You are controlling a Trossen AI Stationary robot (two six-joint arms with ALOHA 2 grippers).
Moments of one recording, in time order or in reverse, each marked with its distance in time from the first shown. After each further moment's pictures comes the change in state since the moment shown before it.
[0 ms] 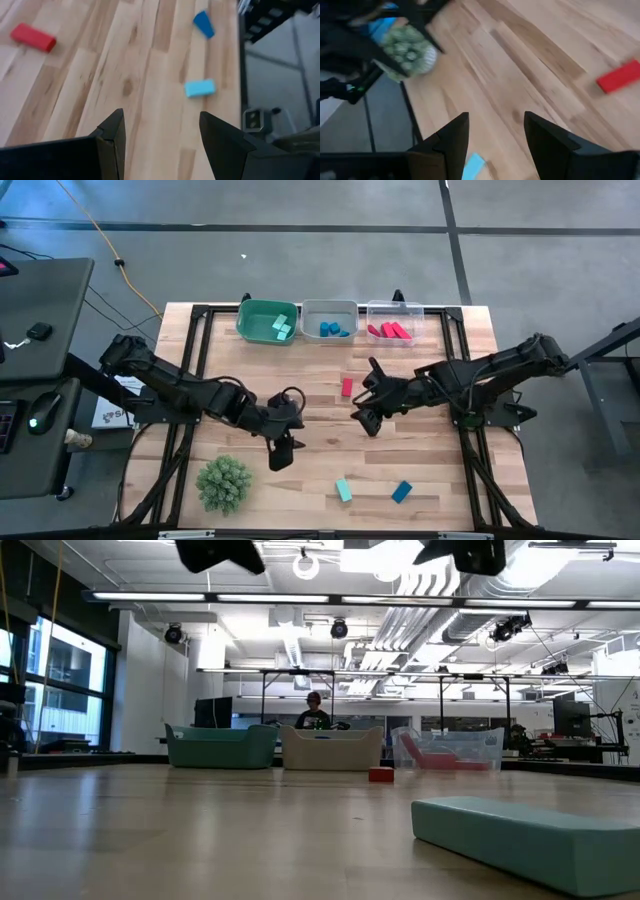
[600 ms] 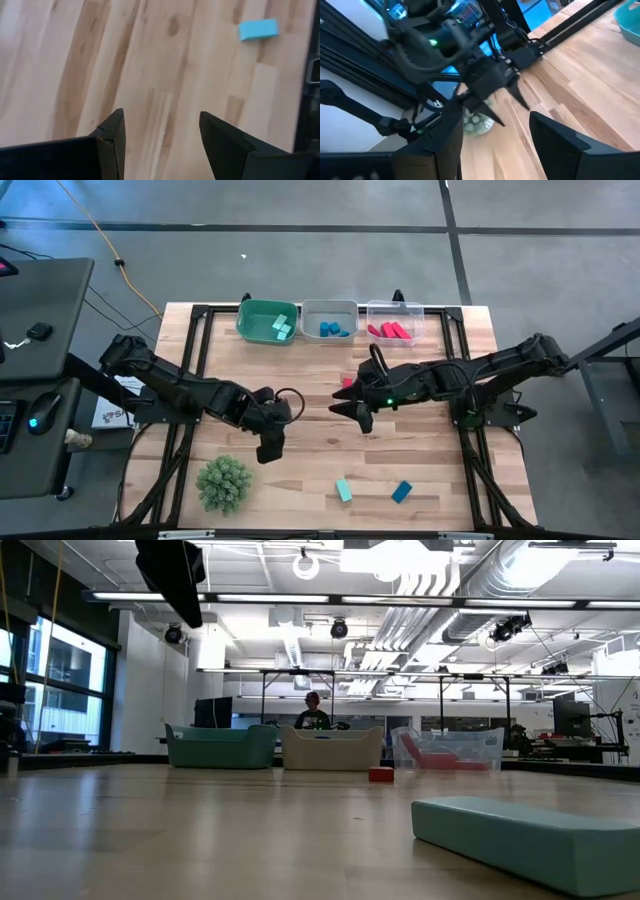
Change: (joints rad) left arm 0.018 0.000 0.000 -0.309 -0.002 -0.011; right arm -0.008 0.001 0.000 0.449 0.034 -0.205
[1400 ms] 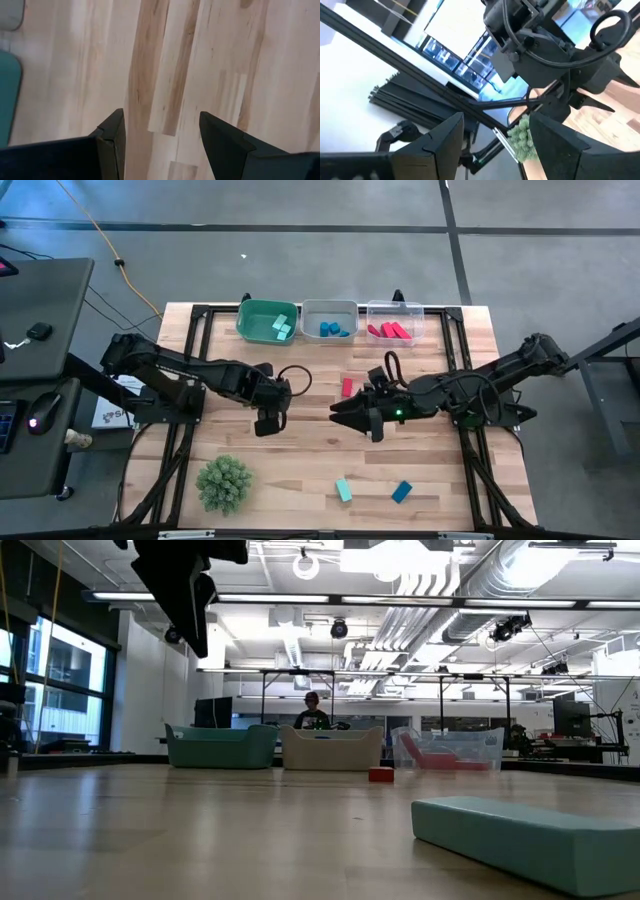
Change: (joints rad) left arm 0.181 0.000 0.000 -0.165 -0.037 0.260; right arm 0.126 0.001 0.000 0.258 0.114 0.199
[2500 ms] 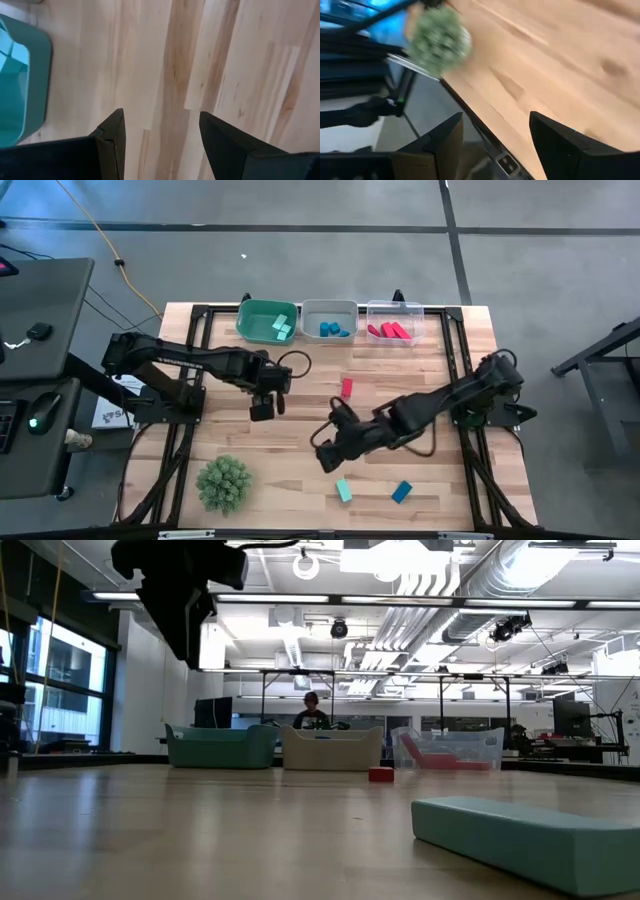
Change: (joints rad) left arm 0.134 -0.001 0.000 -0.117 0.003 0.128; right arm 0.045 0.443 0.525 -0.854 -0.170 0.485
